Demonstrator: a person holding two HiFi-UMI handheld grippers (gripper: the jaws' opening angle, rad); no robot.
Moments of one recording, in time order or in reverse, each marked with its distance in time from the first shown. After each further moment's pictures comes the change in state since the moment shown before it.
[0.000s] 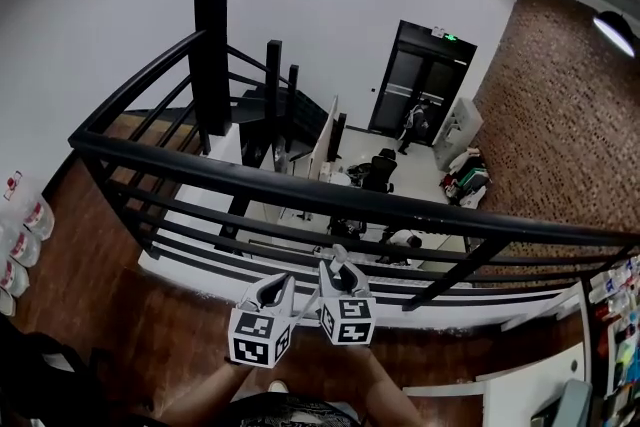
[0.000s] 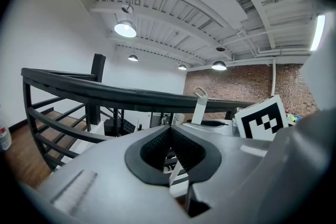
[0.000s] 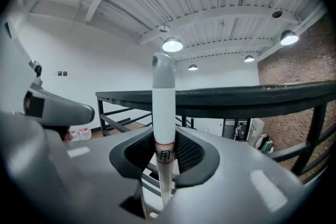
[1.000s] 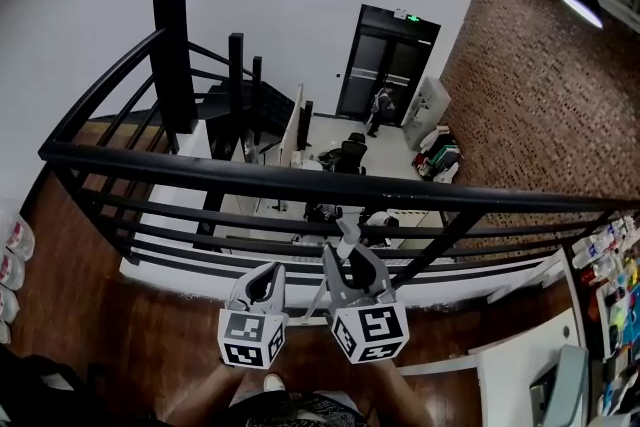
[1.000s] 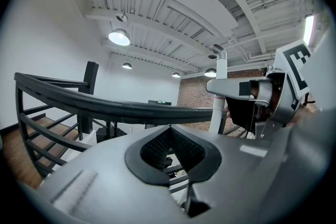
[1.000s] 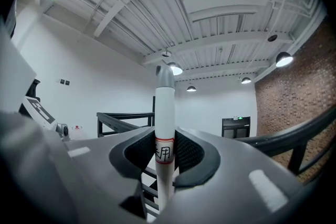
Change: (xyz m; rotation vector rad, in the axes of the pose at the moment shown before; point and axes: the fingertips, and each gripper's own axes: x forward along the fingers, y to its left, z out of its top) left arm -0.007 -0.039 0.025 0.026 -0.095 -0.065; right arm -0.109 -0.001 0.120 -0.068 -0.221 -0.039
